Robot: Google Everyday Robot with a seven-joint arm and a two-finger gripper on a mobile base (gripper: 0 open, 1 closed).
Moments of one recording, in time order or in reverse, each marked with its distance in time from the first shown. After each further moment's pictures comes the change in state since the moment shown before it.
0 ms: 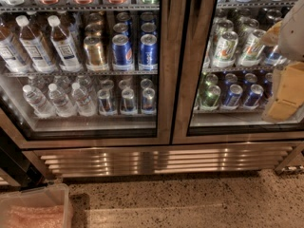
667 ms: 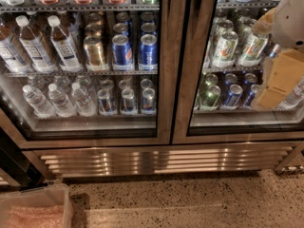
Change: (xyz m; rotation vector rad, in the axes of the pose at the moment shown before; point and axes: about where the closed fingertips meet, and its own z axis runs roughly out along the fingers) arm -0.027 -0.010 -0.009 0.025 -0.082 -0.016
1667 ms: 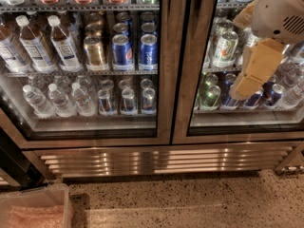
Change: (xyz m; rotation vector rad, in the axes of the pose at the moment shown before) arm -0.037 -0.012 0.008 -0.015 -0.097 -0.004
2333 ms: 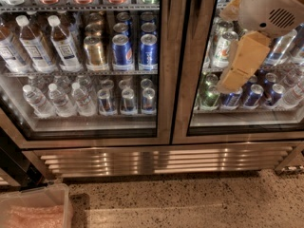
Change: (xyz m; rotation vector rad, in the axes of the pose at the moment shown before) arm -0.028 -0.003 0.001 0.007 -0.052 -0.035
